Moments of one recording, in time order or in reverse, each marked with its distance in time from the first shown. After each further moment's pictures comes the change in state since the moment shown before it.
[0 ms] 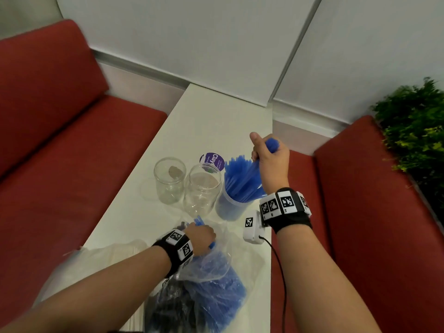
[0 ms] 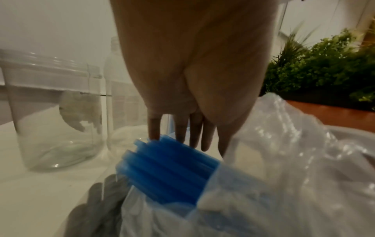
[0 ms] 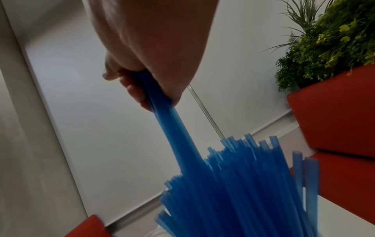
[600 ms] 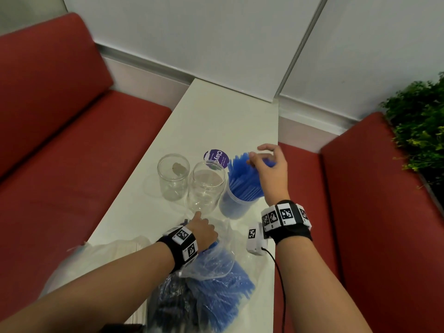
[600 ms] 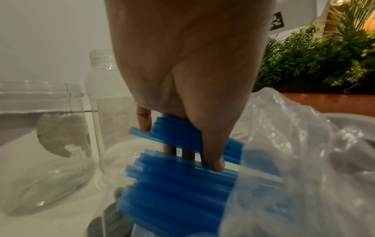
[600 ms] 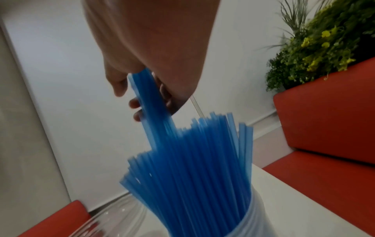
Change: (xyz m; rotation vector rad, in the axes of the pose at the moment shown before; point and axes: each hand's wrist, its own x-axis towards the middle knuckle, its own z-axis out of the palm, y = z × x) left_hand 0.000 -0.004 -0.004 0.377 -0.014 0.017; right_hand -0.010 0.047 -0.003 -0.025 -0.007 0.055
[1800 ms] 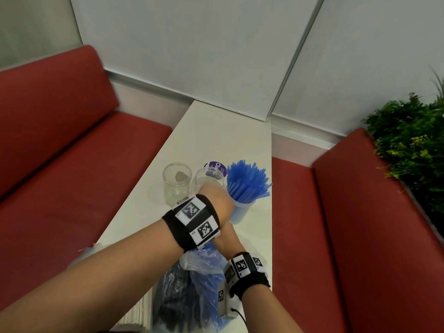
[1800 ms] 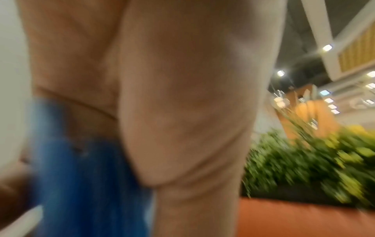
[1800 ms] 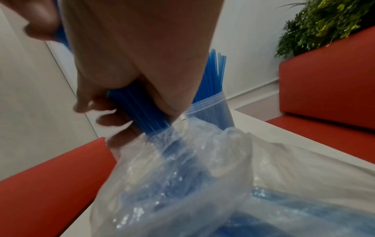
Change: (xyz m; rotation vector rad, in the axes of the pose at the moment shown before) left_hand -0.081 -0.016 -0.125 -0.057 0.207 -0.169; right_hand -0.148 0.051 0.051 -0.422 -0.548 0.263
